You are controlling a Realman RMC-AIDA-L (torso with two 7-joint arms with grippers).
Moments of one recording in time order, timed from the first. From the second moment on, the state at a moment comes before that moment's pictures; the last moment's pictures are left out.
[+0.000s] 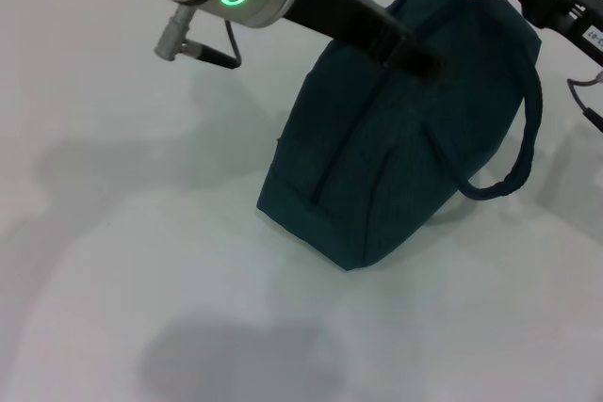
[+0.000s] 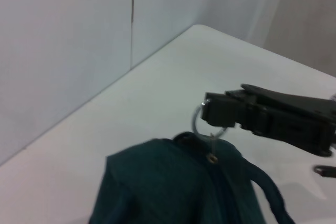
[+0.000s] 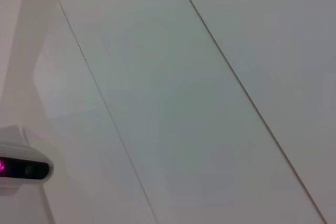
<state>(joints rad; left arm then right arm) -0.68 -2.09 1.53 1.72 2.36 1.44 -2.86 0.65 2.03 -1.02 -0.18 -0.94 -1.56 1.13</state>
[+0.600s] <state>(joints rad) -0.71 -2.09 1.56 1.61 2.37 1.36 -2.92 0.65 2.03 -1.02 -0.18 -0.94 -1.56 1.13</state>
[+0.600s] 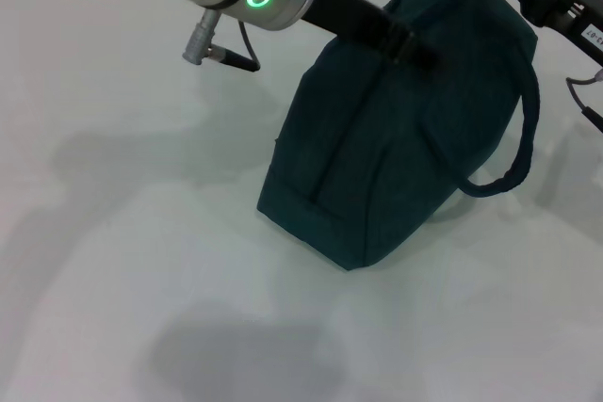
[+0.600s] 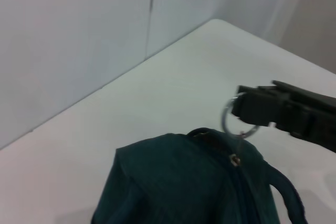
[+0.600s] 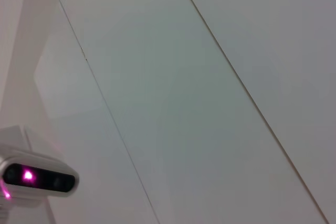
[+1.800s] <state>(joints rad) -0.64 -2.09 1.61 1.64 2.36 1.27 -2.74 0.62 2.03 -1.01 -0.17 -0.91 -1.56 1.15</state>
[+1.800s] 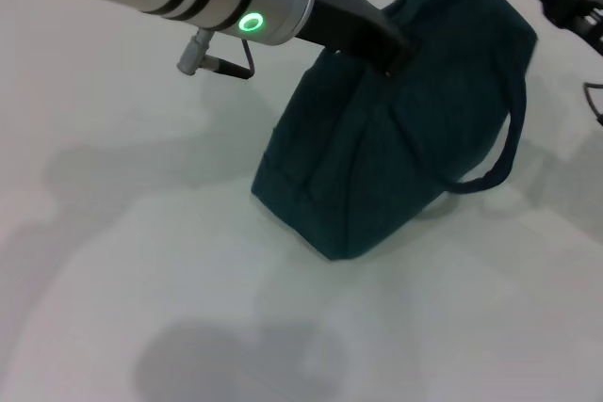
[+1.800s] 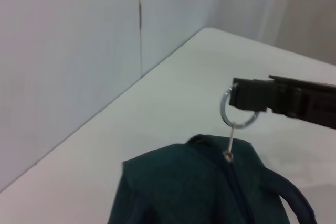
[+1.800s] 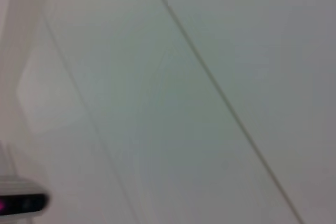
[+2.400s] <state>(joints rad) -0.54 -2.09 1.55 1.73 2.19 1.27 -2.63 0.54 2.02 -1.02 -0.17 -0.85 -1.33 1.17</state>
